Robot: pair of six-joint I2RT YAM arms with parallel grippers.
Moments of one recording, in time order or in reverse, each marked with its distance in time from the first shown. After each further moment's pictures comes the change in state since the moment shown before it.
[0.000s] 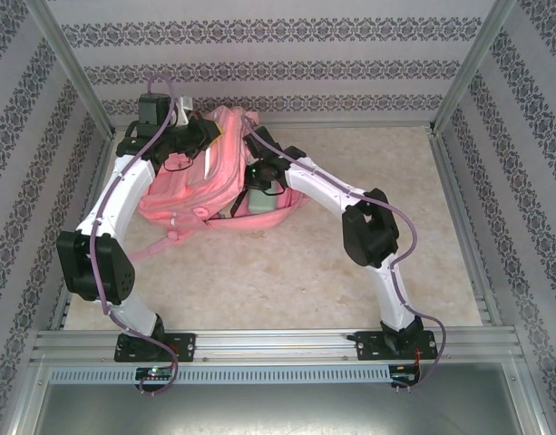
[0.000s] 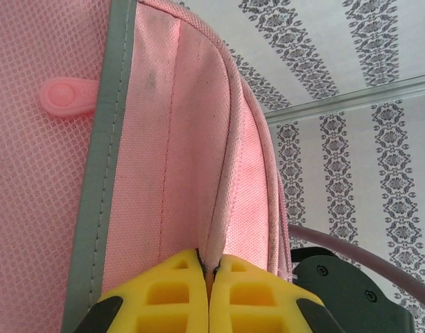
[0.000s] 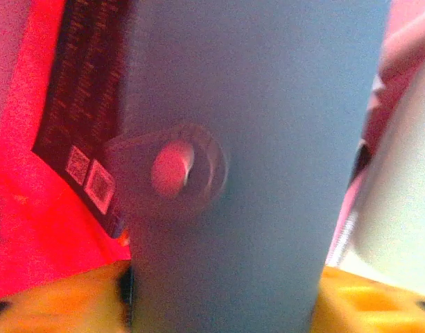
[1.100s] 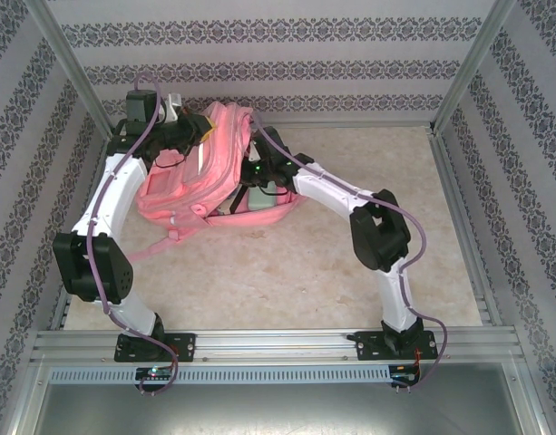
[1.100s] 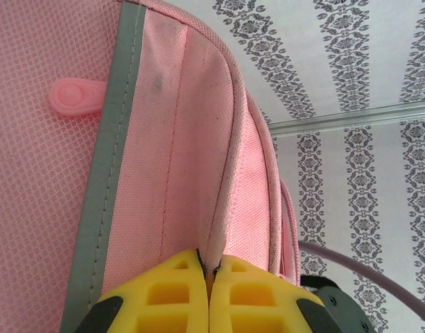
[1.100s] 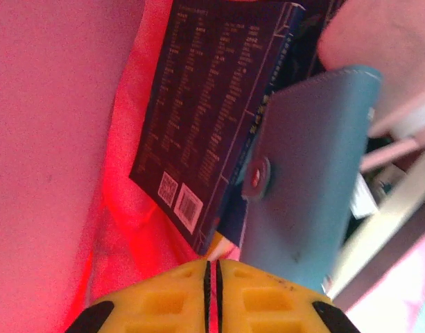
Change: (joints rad) left arm 0.064 -0.002 0.018 0.014 0.063 -0.087; right arm -0.020 -0.023 -0.122 0.300 -0.130 0.173
